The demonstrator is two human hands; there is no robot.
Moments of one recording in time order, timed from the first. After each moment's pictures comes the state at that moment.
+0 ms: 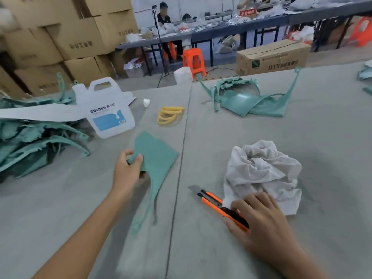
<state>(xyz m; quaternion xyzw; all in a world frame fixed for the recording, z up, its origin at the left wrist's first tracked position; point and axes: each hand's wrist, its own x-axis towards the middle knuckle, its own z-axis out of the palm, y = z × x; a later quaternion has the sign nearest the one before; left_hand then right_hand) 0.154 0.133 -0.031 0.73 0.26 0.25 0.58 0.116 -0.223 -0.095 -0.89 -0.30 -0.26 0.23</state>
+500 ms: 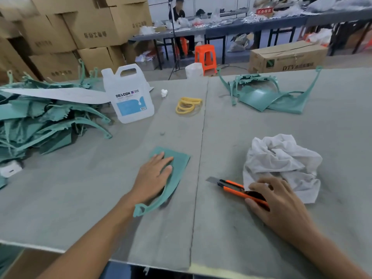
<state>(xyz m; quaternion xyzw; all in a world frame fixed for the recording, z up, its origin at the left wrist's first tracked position) 0.094 0.149 -0.062 0.97 0.09 0.07 0.21 0.110 -0.221 -0.084 -0.91 -0.28 -0.21 0.21</state>
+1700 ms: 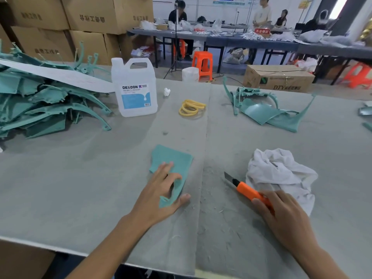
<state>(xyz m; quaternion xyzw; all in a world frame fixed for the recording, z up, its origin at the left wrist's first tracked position) 0.046 0.132 -0.087 0.94 -0.05 0.22 0.26 0.101 -0.215 -0.068 -0.95 -0.18 -0.18 0.19</state>
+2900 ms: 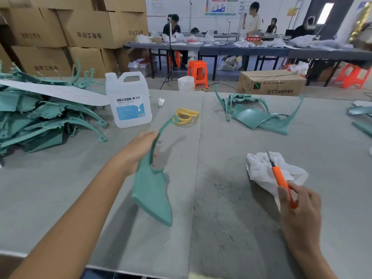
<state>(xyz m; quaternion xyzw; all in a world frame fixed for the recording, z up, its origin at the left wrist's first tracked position) 0.114 0.159 0.052 0.71 0.22 0.04 0.66 0.107 -0.232 -0.069 -0.86 0.02 -0.28 0.43</state>
